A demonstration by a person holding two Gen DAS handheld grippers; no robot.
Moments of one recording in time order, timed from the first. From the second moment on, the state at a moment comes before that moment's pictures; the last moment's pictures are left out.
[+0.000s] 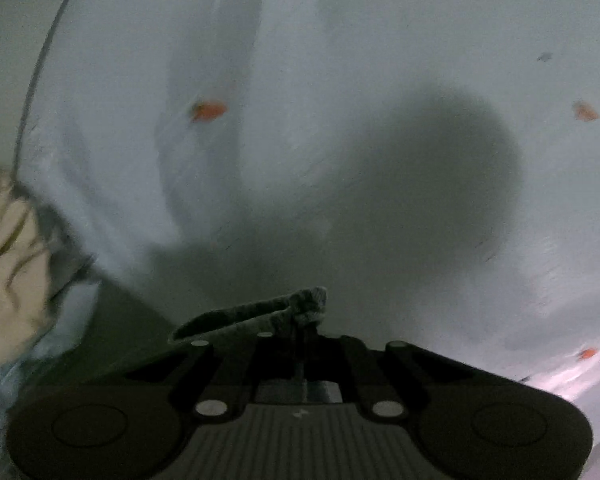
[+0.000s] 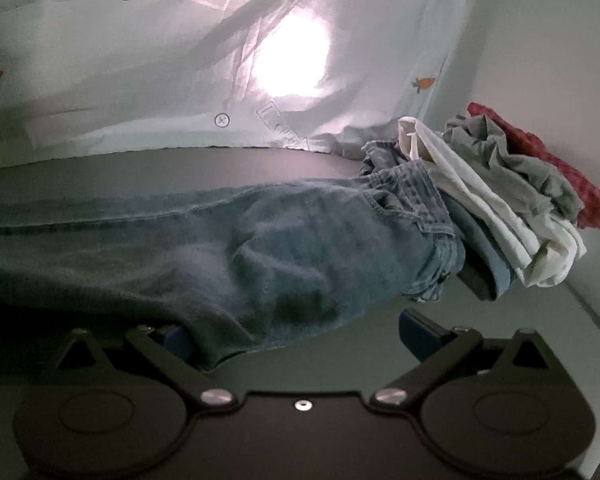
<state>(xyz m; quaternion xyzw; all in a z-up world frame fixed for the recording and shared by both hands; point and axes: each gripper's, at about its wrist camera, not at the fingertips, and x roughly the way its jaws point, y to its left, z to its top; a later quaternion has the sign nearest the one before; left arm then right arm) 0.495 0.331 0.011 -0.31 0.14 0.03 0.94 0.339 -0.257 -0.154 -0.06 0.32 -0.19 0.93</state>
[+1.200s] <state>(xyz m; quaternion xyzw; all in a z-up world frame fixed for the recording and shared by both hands) 0.395 0.374 -0.182 -0.23 0.37 0.28 0.86 0.322 -0.275 -0.179 0.02 0.43 -0.17 0.88</state>
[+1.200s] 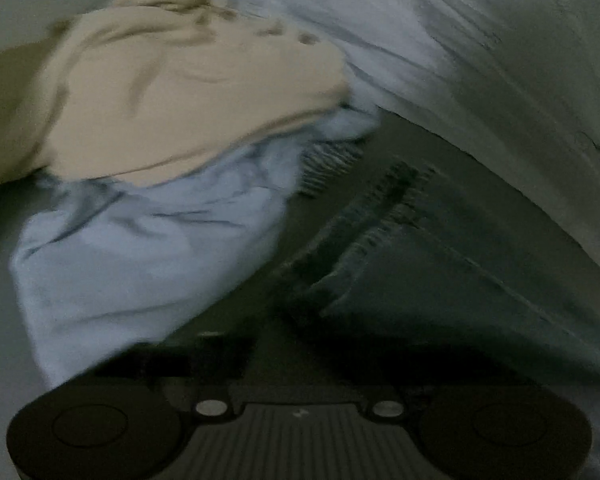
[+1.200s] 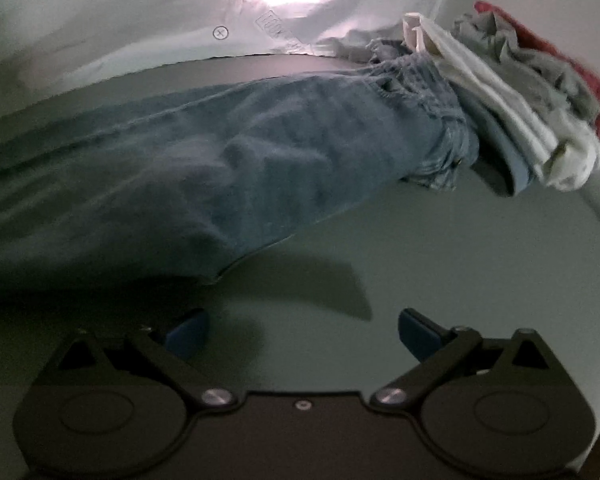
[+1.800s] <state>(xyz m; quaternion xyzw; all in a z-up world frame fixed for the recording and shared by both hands) 0.430 0.372 -0.195 -0.27 0.35 0.27 0.86 0.380 -0.228 -0.176 0.04 0.40 -0.05 0.91</state>
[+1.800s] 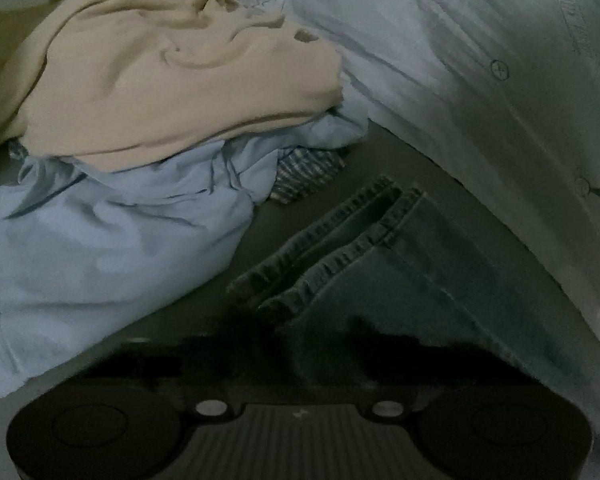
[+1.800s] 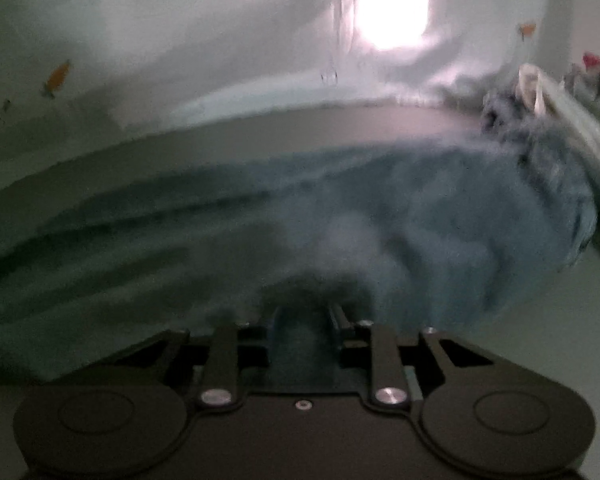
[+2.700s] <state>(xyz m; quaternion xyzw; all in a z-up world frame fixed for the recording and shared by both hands) 0.485 0.166 -0.165 -0.32 0.44 -0.15 0.82 0.354 -0.300 -0.191 0.36 0.38 -0.02 0.85</state>
